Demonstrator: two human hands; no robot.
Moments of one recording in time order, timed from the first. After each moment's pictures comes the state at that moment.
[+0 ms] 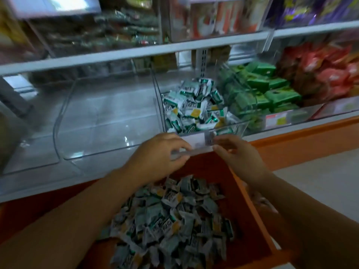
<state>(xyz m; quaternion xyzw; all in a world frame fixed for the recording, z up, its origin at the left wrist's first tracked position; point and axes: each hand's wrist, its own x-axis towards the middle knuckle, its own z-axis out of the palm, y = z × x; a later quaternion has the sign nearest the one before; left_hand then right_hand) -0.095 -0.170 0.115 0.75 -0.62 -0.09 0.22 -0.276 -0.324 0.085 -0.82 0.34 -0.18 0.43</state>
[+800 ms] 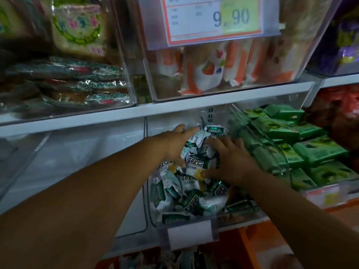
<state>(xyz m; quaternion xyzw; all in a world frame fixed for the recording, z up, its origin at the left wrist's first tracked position) 0.044 -0.388 0.123 0.81 -0.57 -0.15 -0.05 -0.135 -0.483 0.083 -0.95 0.27 -0.07 0.13</state>
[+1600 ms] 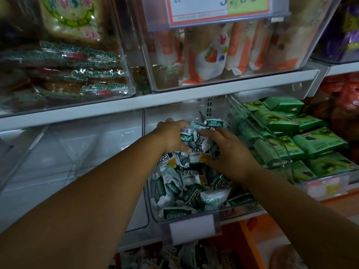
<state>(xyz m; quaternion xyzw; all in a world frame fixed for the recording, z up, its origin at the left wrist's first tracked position) 0.047 -0.389 0.120 0.86 -0.49 -0.16 0.08 -0.134 -0.476 0.082 -0.94 0.22 -0.18 0.19</state>
